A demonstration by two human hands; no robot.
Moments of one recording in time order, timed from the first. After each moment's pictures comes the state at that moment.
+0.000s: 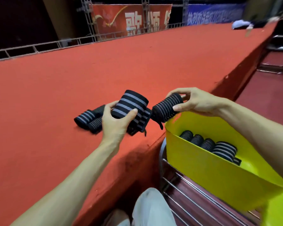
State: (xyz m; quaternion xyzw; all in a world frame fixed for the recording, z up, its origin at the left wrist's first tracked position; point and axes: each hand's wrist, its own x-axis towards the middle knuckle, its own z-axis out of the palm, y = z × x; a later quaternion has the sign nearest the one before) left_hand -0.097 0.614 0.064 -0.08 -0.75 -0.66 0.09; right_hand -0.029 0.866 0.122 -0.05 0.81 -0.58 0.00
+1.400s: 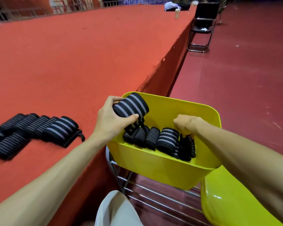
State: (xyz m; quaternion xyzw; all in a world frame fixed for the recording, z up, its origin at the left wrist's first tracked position) left_hand -0.079 0.768 0.050 -0.35 -0.78 -0.51 -0.04; right_hand 0.042 0.997 0.014 0.22 0.93 0.03 0.29
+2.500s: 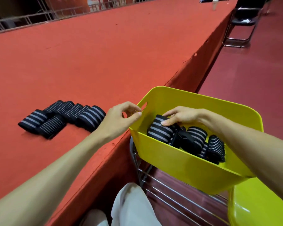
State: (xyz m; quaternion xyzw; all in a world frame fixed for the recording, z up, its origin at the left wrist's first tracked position) left_hand -0.101 0.711 0.048 -0.41 -0.81 -0.41 -0.08; right_hand -0.021 0.961 0.012 0.16 0.84 -0.48 0.18
